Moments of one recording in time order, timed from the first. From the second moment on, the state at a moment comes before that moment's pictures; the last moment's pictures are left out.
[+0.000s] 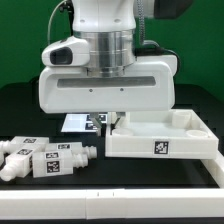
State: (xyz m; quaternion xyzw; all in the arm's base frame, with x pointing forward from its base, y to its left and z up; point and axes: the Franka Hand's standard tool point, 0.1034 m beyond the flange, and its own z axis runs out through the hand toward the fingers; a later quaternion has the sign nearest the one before) arm 0.554 -0.029 0.061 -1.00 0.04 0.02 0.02
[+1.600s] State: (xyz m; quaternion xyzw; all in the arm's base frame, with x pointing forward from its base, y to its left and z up) arm 0.611 -0.022 0.013 -1.00 0.03 0.03 0.00
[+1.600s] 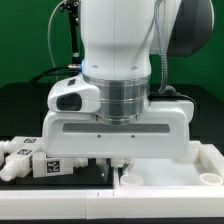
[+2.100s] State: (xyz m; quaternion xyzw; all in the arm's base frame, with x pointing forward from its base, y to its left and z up) arm 0.609 -0.029 0.013 -1.00 0.04 0.04 -0.01
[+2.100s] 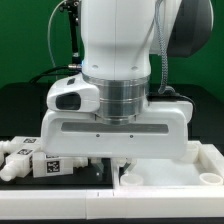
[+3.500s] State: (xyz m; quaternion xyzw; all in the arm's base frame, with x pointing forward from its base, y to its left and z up) arm 0.573 -0.047 0.062 -1.00 -0.08 0.02 0.00
